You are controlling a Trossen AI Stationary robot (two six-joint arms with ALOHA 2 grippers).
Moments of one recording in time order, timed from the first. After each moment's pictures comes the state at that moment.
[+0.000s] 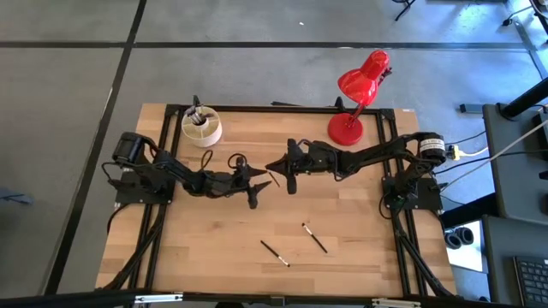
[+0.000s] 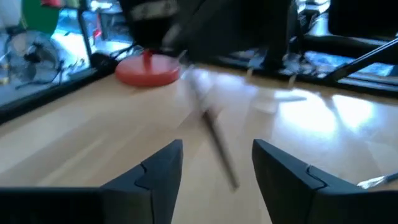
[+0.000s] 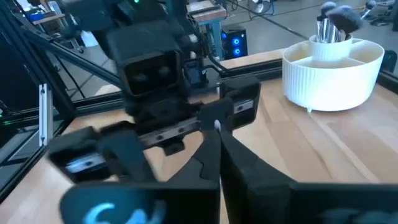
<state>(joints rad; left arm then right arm) -0.13 1.69 0.47 1.04 -0.49 -0.17 -0.10 1.67 0.79 0.78 -0.11 0.17</state>
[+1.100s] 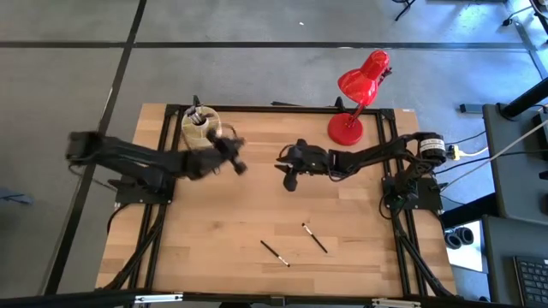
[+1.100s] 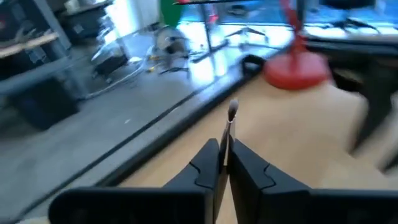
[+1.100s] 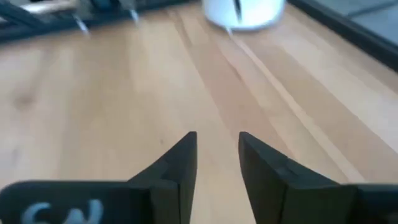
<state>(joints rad) 0.05 1.15 0.52 0.28 -0.78 -0.09 -0.11 1.67 0.79 0.47 0.17 0.16</state>
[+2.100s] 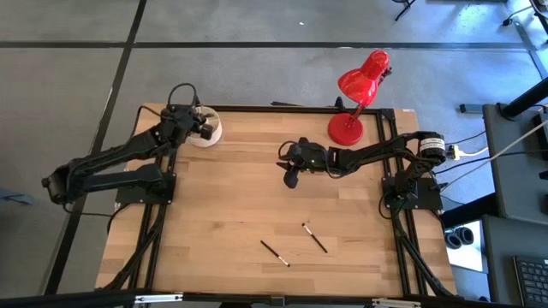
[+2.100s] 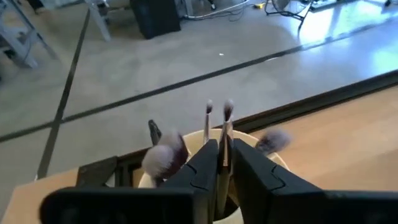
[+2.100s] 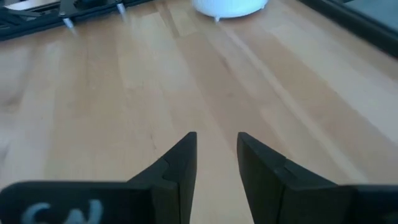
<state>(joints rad) 0.61 0.76 0.52 -0.33 -0.66 -0.28 -0.14 1.67 0.79 0.43 0.15 0.20</state>
